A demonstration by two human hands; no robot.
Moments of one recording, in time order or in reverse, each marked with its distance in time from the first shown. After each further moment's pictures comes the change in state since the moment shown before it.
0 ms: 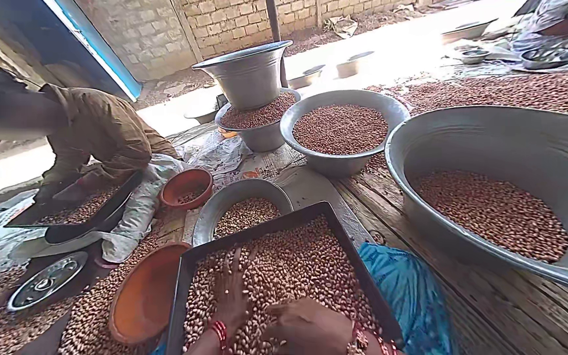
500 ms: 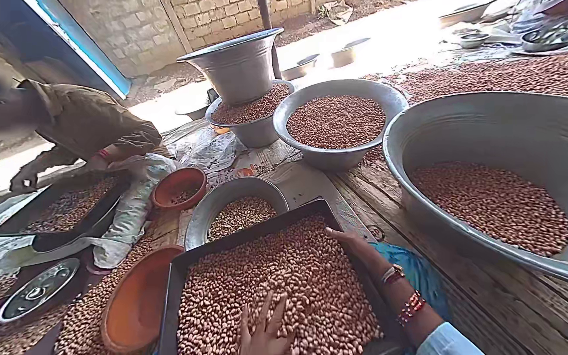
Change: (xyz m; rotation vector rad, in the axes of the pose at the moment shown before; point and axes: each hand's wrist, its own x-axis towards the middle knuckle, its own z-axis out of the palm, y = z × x) left_hand -0.075 0.052 0.011 0.022 -0.274 0.419; right_hand -0.059 0.129 -0.041 1.252 0.856 0.483
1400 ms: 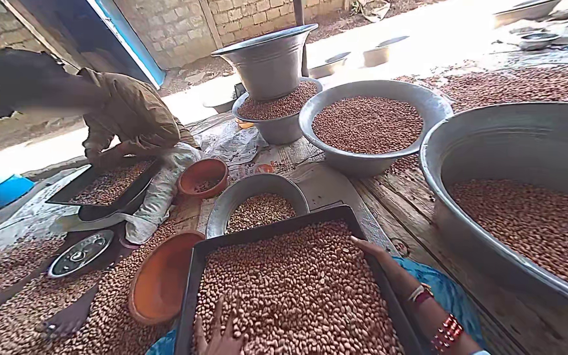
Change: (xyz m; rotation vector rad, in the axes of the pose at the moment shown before) left_hand -0.050 -0.062 -0.015 0.127 -0.051 -0.380; right_hand -0.003 0.011 -0.001 0.219 -0.043 0.084
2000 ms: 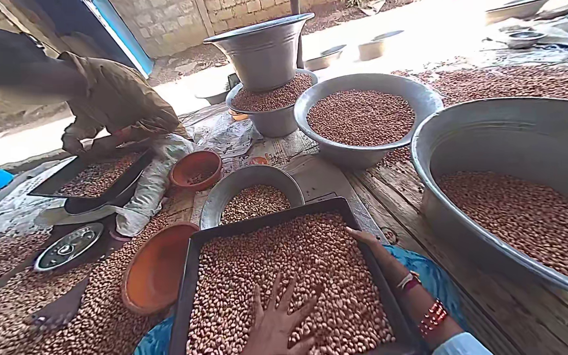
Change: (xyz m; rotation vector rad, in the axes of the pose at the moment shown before) left_hand 0.037 0.079 0.009 -0.150 -0.028 0.329; right_hand -0.005 0.006 -0.001 -0.046 -0.003 -0.089
